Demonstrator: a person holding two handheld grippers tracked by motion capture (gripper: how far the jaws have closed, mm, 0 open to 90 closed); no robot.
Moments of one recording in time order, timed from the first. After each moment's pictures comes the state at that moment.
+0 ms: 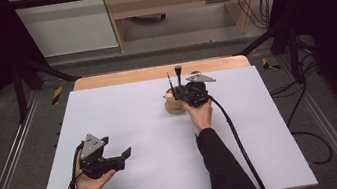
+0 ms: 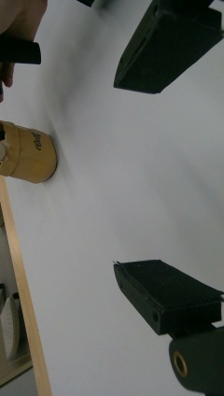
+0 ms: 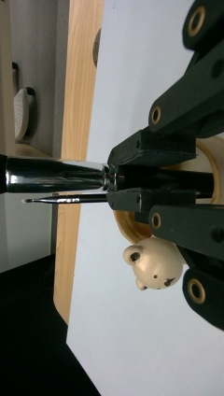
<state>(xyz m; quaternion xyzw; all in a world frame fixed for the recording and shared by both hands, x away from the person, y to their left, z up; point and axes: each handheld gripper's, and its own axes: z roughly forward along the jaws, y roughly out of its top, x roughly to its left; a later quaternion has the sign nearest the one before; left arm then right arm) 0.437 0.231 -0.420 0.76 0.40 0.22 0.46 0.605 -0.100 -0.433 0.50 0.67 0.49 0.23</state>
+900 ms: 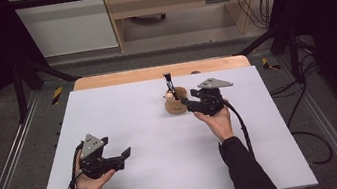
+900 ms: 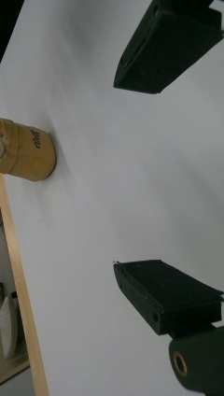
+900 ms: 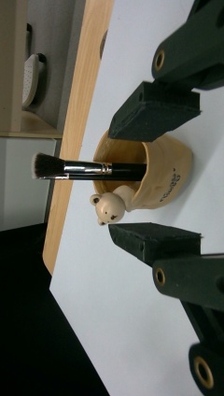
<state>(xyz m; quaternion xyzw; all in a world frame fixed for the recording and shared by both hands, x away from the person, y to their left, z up) 0.438 0.233 -0.421 0.76 0.41 0.22 0.45 0.547 -0.131 -0.399 0.43 0.71 0.51 0.21</state>
